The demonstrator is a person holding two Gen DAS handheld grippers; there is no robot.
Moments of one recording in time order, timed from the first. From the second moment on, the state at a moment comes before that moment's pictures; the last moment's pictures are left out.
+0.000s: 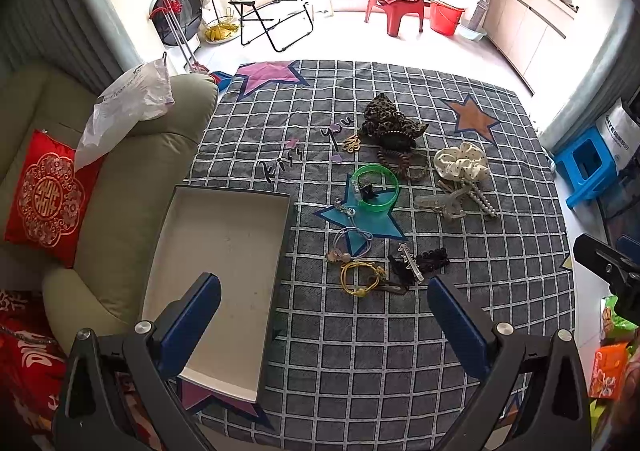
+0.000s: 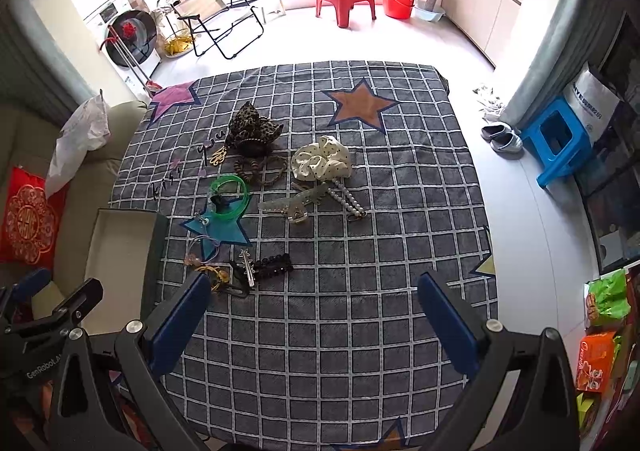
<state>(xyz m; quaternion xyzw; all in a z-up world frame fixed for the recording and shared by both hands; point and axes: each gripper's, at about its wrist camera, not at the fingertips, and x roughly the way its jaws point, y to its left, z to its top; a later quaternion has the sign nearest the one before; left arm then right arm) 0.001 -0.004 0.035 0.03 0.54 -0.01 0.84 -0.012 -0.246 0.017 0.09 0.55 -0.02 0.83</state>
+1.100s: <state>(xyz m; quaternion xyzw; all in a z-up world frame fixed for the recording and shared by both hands) 0.002 -0.003 0.034 0.03 0.54 -0.01 0.84 -0.011 -0.244 0.013 0.10 0.55 -0.01 0.83</state>
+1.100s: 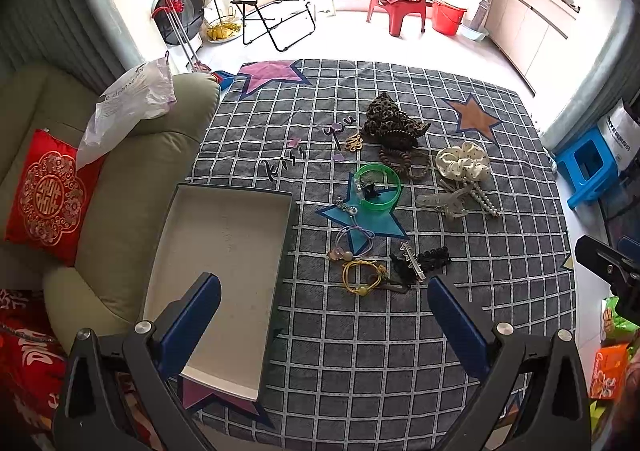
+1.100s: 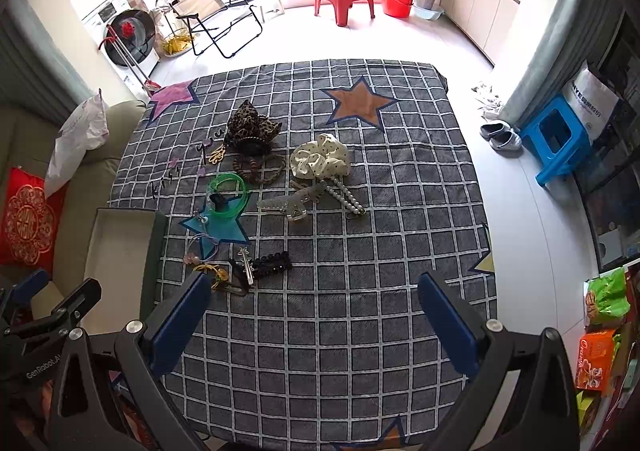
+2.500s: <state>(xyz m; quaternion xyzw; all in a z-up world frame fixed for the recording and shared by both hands) 0.029 -0.009 -0.011 0.02 0.58 -0.02 0.81 0.016 -0.270 -0.029 0.13 0.56 0.01 0.82</state>
